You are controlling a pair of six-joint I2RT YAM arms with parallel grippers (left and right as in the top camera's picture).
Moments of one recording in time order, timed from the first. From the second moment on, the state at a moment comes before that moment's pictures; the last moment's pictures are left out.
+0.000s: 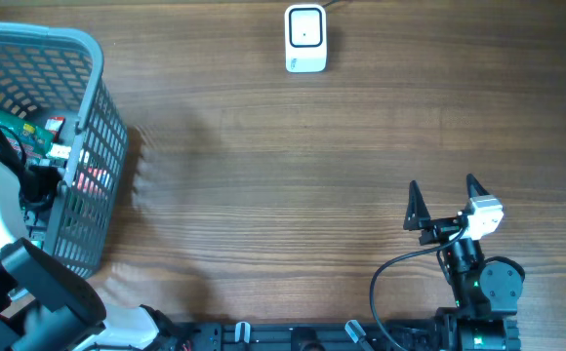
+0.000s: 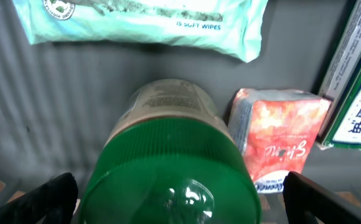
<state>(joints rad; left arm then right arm) 0.65 1.66 1.22 -1.07 0.02 -0.80 -0.04 0.01 0.01 0.01 -0.17 0.07</state>
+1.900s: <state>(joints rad) -0.30 1.89 2.47 -1.54 0.13 -0.77 -0.04 0.01 0.01 0.01 -0.17 0.07</state>
